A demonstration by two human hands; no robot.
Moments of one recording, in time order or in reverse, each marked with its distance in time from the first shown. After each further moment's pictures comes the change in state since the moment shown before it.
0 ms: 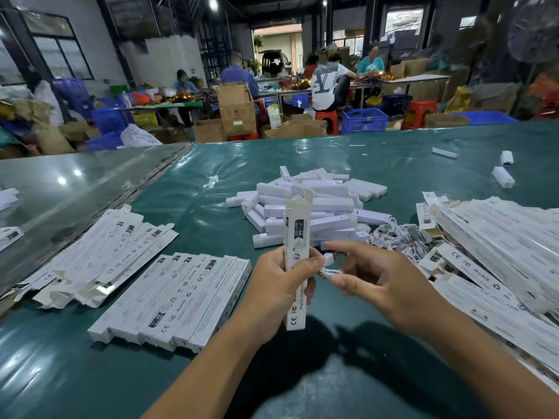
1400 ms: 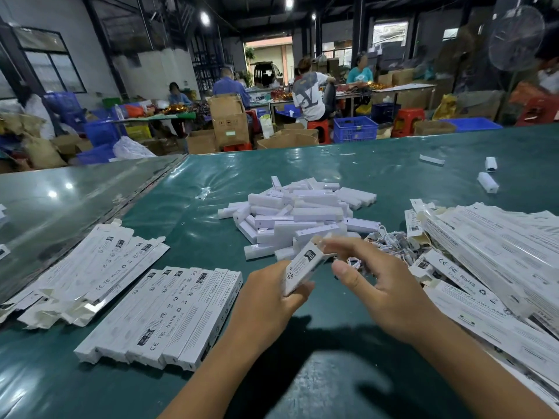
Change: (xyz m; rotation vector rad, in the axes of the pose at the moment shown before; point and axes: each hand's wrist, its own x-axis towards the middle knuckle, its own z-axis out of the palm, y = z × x) left_hand 0.002 -0.005 -0.010 0.925 0.050 0.247; right_hand 0.000 -0.011 -0.003 -0.122 0.151 -0.058
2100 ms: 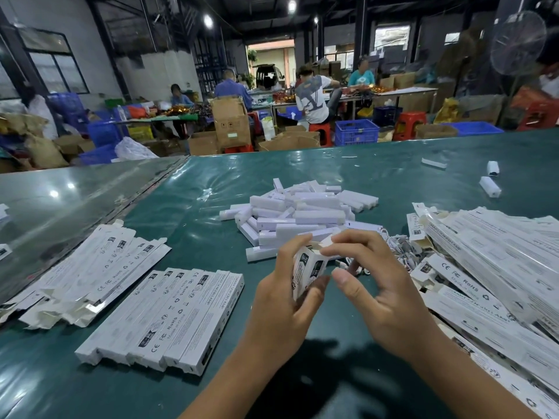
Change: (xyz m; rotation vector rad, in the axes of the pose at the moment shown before) left_hand -0.011 0.025 0.009 -0.295 0.201 0.222; right_hand -0.005 -0.008 0.010 0.004 0.126 -0.134
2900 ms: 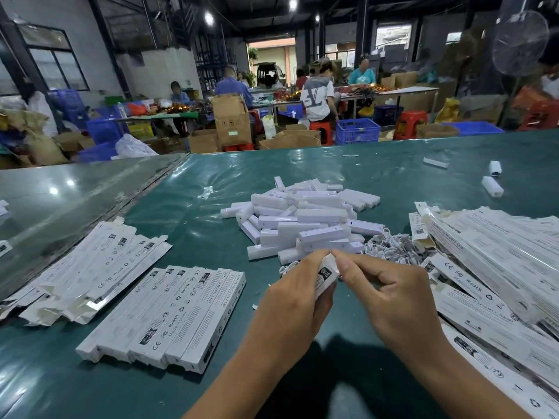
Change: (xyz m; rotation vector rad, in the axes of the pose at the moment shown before) left_hand 0.001 0.015 0.000 0.339 -0.179 0.106; right_hand -0.004 -0.011 0.007 -0.005 0.204 0.100
